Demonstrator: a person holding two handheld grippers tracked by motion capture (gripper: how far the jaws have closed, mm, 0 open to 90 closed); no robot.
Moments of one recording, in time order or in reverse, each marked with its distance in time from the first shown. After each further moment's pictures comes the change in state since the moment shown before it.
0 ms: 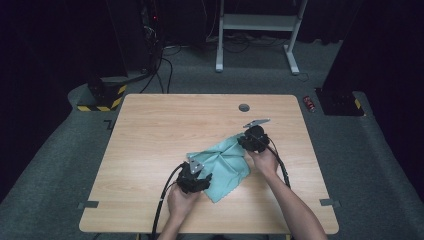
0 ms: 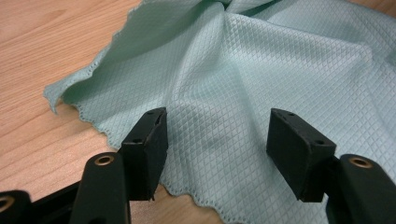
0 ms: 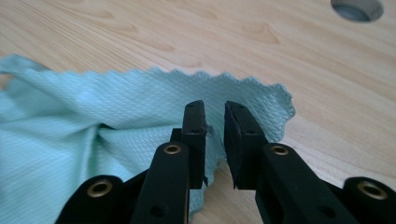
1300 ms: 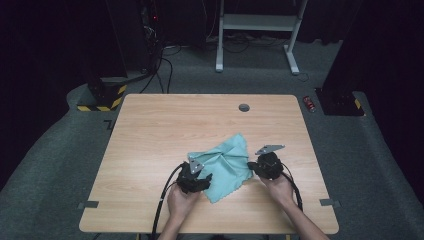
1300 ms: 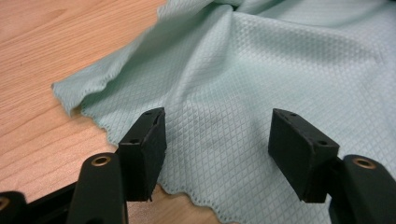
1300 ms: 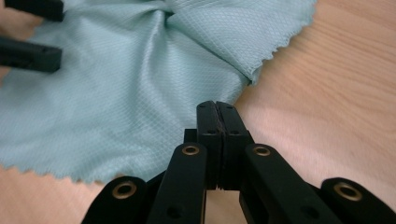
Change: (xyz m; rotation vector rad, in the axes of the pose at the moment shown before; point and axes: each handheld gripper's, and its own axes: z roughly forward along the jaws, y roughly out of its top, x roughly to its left) left arm 0.000 0.000 0.000 -0.001 0.002 -0.001; right arm 0.017 -0.079 -0.045 0.043 0.086 -0.051
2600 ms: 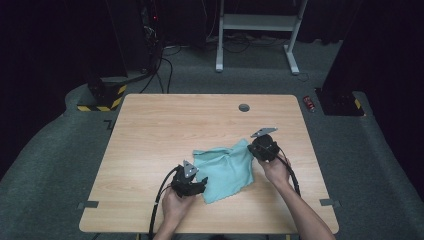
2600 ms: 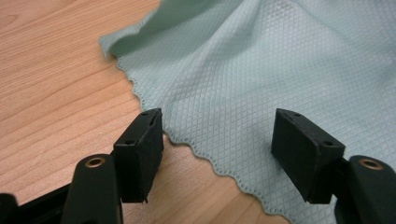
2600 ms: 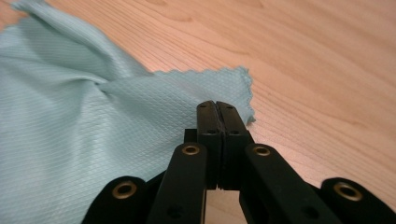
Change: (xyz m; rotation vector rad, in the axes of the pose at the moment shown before) left arm 0.007 -0.012 -0.014 0.006 0.001 0.001; right arm -0.024 0.051 0.019 0.028 -0.146 -0.010
